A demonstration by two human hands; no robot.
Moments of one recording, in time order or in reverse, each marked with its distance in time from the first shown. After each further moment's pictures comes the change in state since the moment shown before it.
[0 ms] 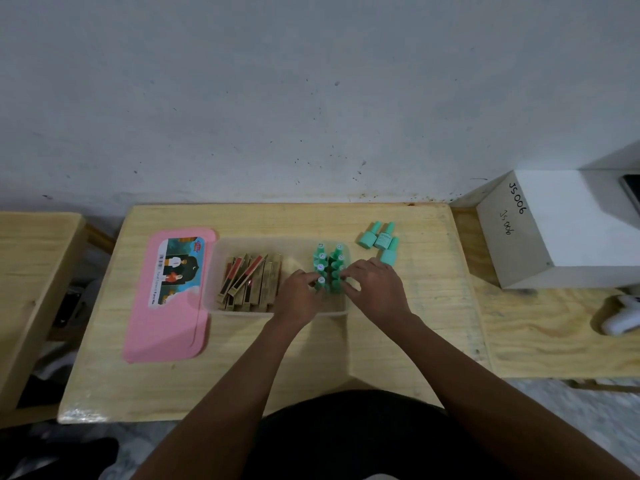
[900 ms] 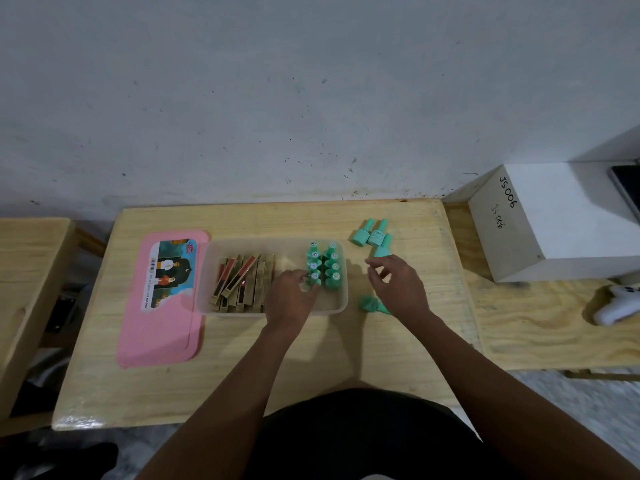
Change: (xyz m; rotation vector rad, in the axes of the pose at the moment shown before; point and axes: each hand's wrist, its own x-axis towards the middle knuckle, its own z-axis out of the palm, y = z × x) left_hand -0.006 0.008 0.001 0.045 0.177 -0.120; right_hand -0.013 0.037 -0.019 0.360 0.016 0.355
